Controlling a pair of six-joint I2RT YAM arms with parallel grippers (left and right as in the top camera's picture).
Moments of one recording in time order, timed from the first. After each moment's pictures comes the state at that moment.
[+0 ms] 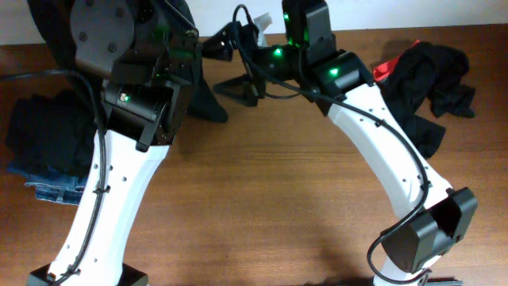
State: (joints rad) left arm -0.48 1.69 2.17 0.20 -1.22 0.70; right arm 0.46 1.86 1.90 -0.40 -0.99 1.41
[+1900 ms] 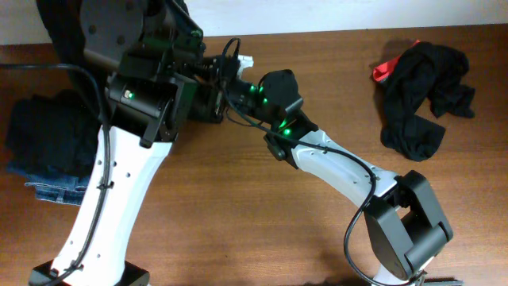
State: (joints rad) left arm -0.49 1.71 2.17 0.17 -1.16 0.74; right arm 0.60 1.87 1.32 0.78 -0.56 2.09
